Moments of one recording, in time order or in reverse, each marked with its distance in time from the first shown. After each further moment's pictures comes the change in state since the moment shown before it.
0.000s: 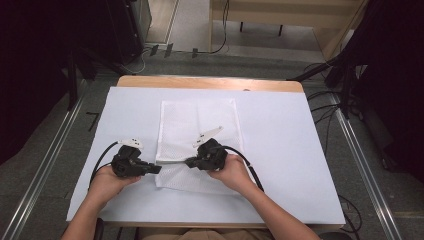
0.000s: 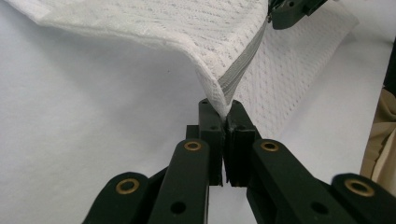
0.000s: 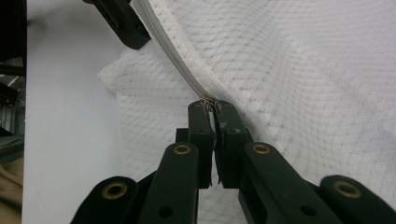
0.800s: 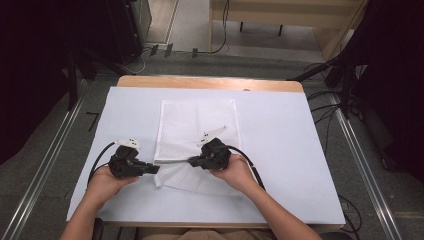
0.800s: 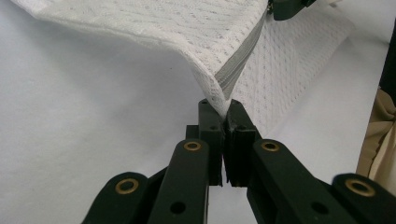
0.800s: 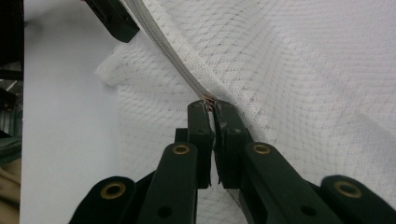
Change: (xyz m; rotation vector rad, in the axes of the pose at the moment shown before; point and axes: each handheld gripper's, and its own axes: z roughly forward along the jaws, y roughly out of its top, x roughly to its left) left arm 0.001 -0.003 -0.004 -0.007 -0.006 -0.006; right arm -0.005 -0.005 -0.006 -0.011 -0.008 0.012
